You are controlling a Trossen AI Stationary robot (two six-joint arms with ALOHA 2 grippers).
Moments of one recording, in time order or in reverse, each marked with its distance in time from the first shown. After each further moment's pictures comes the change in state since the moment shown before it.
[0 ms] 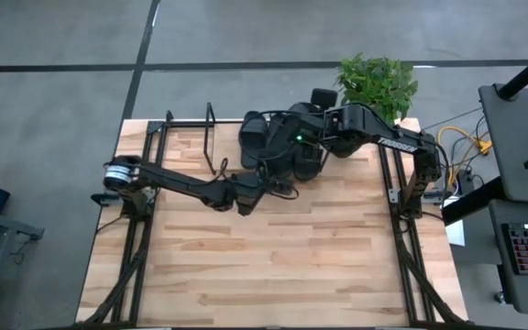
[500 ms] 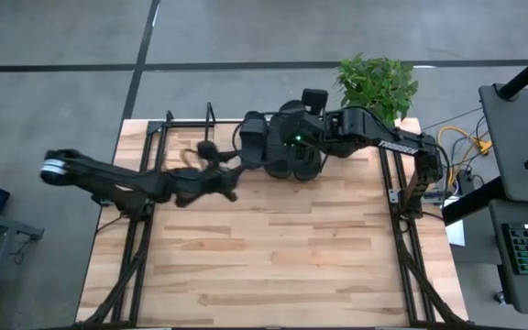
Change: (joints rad) left arm -0.010 -0.607 -0.493 -0.368 0.292 -0.885; right arm 0.034 -0.006 -0.022 0.192 -0.017 -0.133
